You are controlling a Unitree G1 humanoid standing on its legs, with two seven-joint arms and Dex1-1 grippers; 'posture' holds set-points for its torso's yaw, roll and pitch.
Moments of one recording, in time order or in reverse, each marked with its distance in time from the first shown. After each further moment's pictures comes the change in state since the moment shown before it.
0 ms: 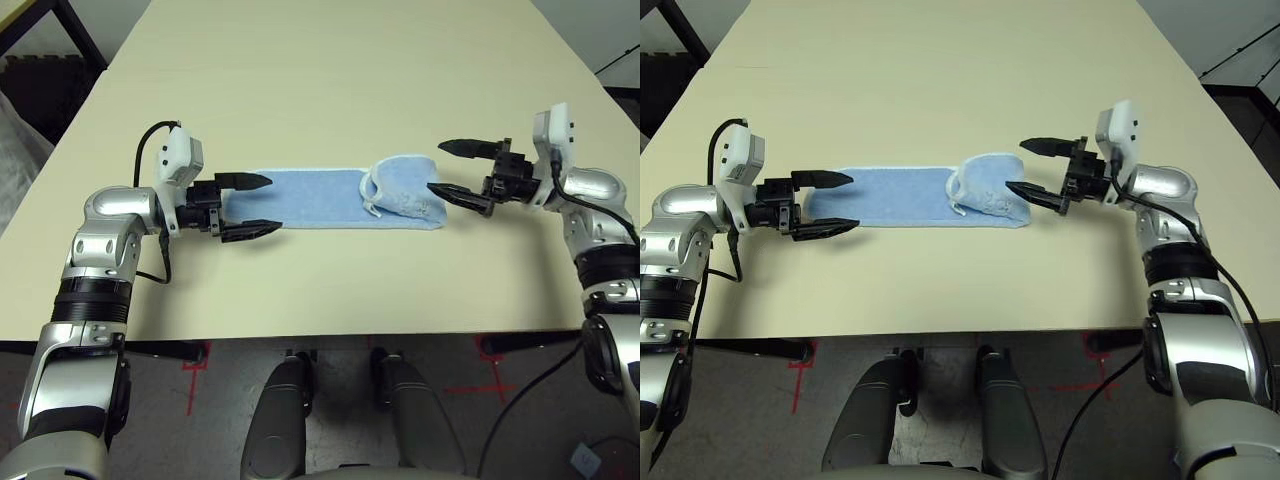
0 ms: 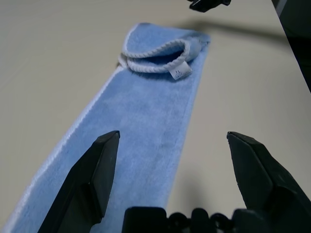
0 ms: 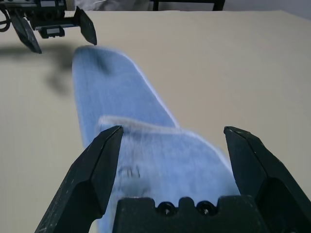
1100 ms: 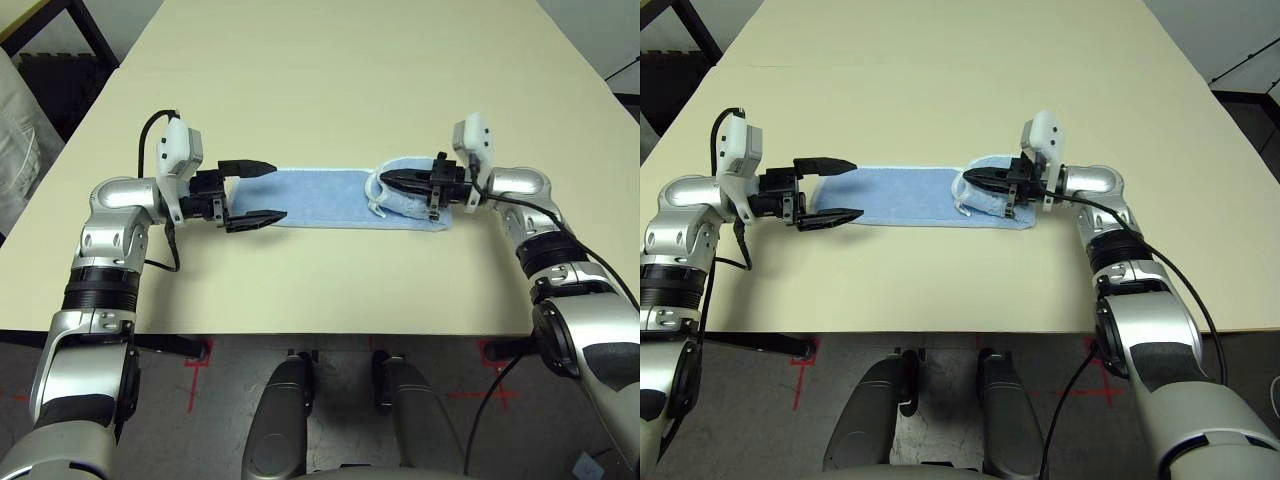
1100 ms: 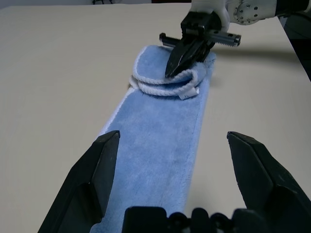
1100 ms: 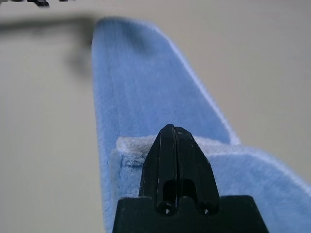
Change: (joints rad) left arm -0.082 -0.037 -0.001 0.083 -0.001 -0.111 -0.022; right arm -0.031 0.097 0.084 0.123 -0.144 -0.022 -0.058
